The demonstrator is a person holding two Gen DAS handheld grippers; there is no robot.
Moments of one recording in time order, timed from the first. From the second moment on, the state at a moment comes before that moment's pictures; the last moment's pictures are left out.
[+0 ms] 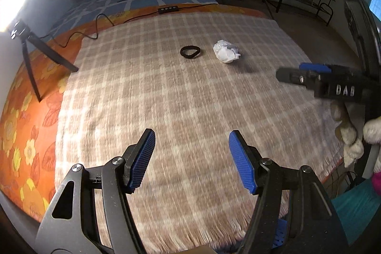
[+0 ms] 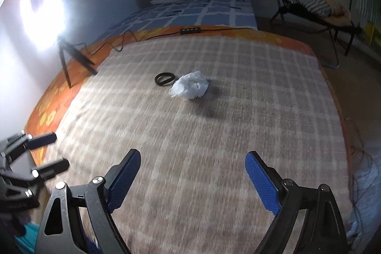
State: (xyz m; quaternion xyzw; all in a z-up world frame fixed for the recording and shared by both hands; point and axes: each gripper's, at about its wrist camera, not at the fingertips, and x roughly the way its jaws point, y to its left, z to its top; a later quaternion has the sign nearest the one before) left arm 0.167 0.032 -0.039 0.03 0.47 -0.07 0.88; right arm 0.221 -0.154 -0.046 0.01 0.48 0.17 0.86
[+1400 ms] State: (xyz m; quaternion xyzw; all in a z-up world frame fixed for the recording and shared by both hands) left arm 0.360 0.017 -0.101 -0.01 0.50 -0.12 0.86; right arm 0.355 -0.127 -0.094 0.03 0.49 0.19 0.85
